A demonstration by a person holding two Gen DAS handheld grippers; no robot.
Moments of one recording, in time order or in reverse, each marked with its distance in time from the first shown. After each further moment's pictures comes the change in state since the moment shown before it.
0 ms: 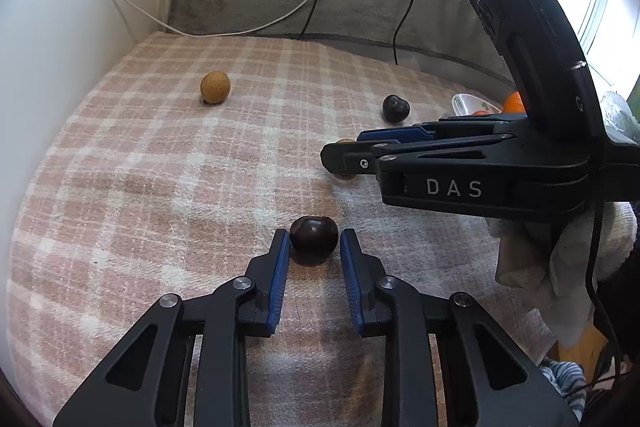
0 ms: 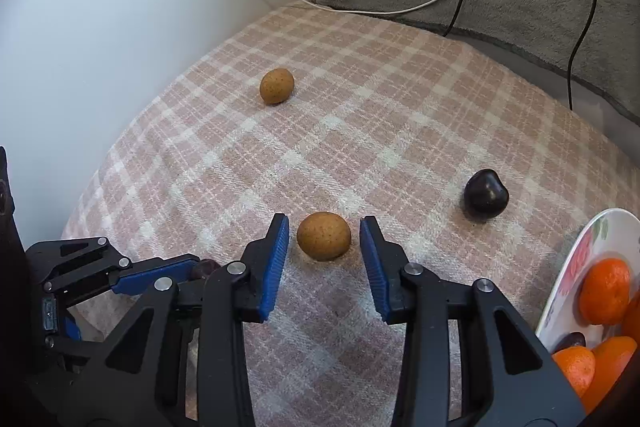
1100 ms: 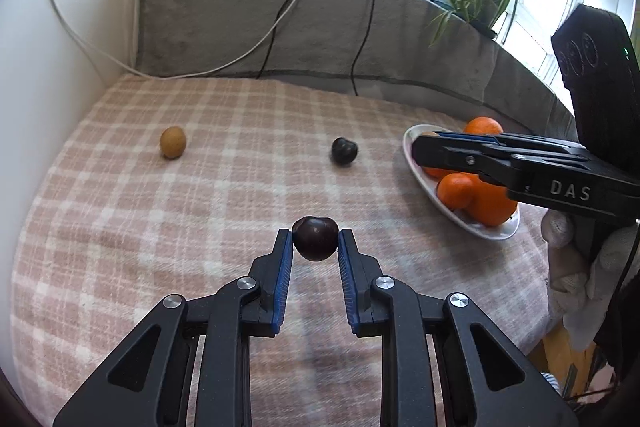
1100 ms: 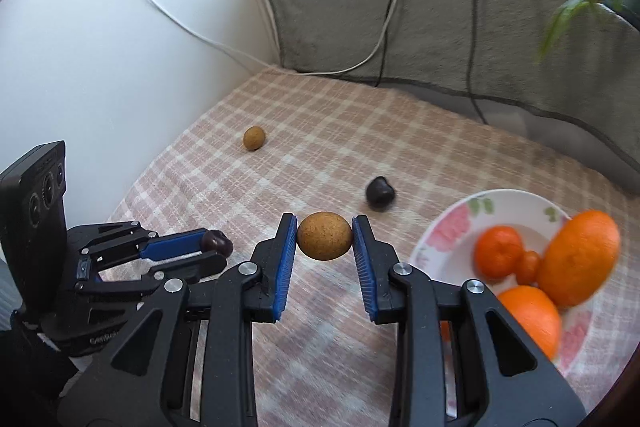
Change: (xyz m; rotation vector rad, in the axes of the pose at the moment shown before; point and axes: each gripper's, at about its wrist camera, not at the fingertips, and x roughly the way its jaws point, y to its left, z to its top) left arm -0.017 -0.035 0.025 0.053 -0.069 -0.068; right arm -0.112 -0.043 -0.029 0.085 -0.193 -0.033
